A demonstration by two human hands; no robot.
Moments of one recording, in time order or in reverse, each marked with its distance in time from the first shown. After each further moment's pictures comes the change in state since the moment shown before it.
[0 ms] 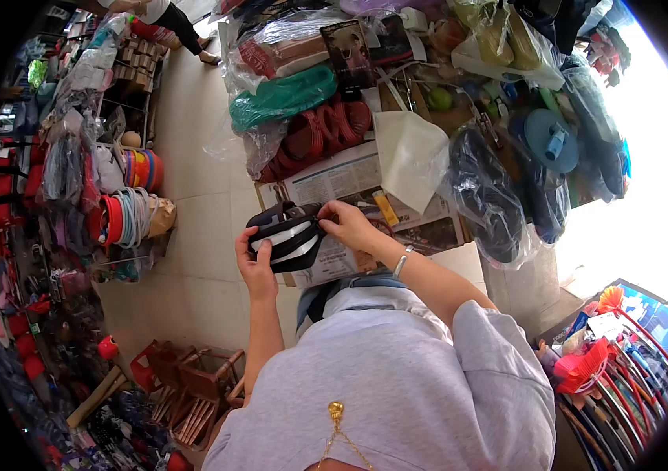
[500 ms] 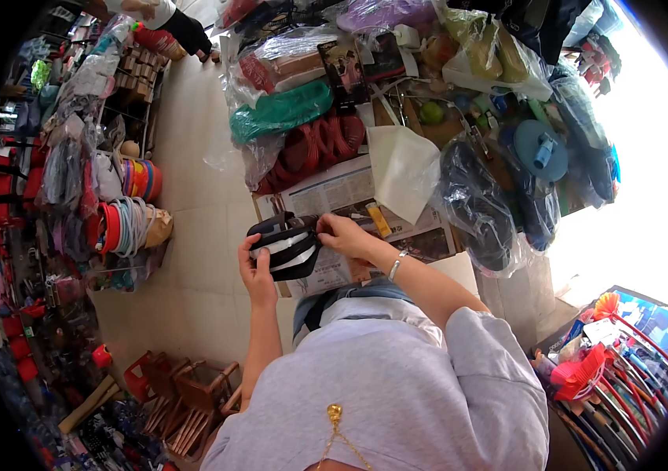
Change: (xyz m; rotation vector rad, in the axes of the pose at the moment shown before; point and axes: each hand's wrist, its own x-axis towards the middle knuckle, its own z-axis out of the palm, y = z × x) left_hand -0.002 -0.003 0.008 0.013 -0.013 0.078; right_hand 0.004 0.008 -0.010 -0.147 -0.179 -0.058
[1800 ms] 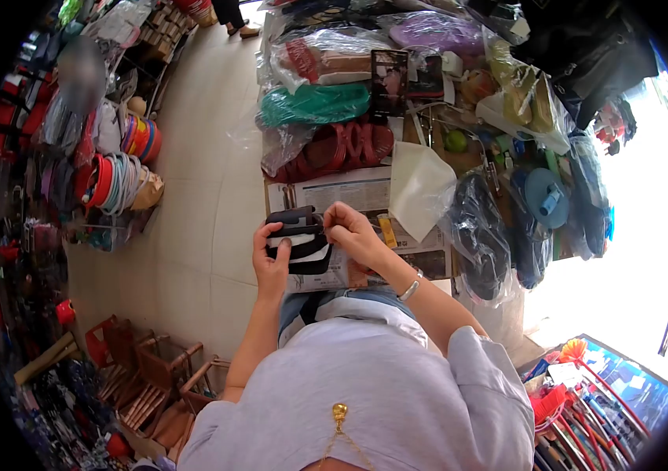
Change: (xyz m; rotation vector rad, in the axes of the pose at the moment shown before) left_hand -0.003 0.000 0.008 0.064 0.013 0.021; right_hand -0.010 -0.071 -0.008 0.504 -0.002 -0.054
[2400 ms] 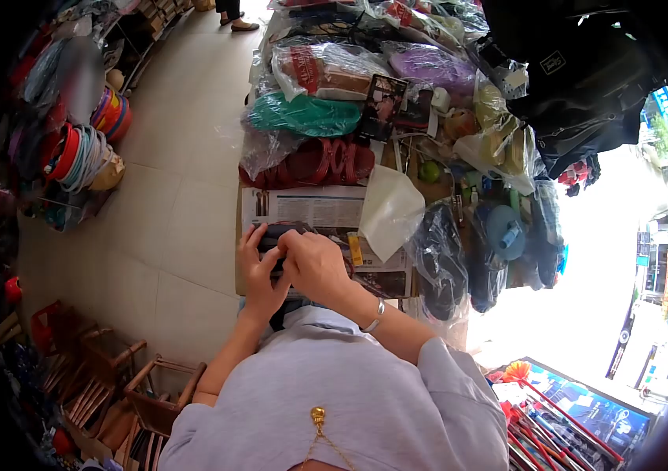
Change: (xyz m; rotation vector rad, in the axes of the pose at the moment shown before) left_hand -0.012 0.022 0.015 0.457 -0.034 0.410; right_hand -0.009 -0.053 0.059 -1.145 0.126 -0.431
